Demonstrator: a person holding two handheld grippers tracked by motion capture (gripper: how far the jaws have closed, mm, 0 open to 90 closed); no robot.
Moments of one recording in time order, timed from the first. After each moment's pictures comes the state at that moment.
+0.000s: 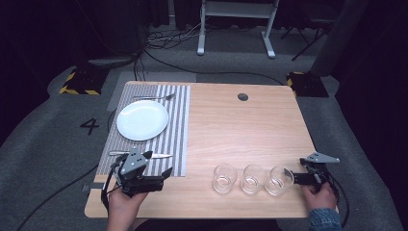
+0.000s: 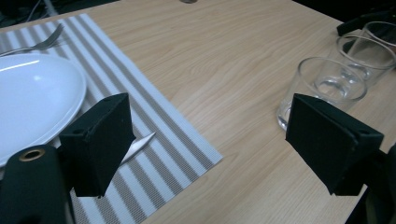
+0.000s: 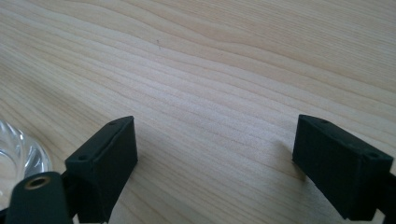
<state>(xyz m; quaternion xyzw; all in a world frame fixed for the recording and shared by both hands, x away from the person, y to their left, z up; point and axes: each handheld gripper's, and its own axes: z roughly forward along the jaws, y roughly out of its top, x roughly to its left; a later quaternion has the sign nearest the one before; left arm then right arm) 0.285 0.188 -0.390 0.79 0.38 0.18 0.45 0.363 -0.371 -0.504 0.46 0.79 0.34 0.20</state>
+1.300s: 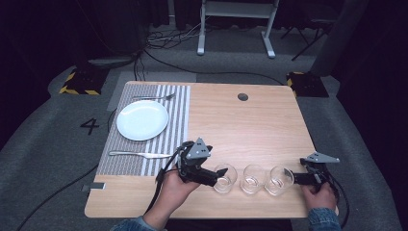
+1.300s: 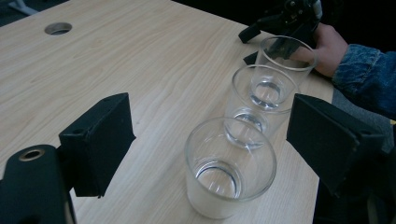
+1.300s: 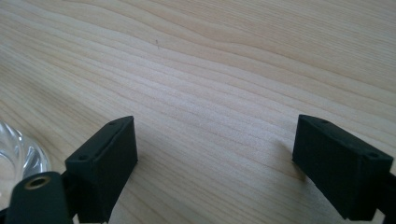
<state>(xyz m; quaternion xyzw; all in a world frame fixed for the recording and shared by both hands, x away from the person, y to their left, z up) 0.327 0.057 -0.388 0.84 0.24 0.09 0.47 0.363 -0.371 -0.504 0.46 0.79 0.34 0.20</state>
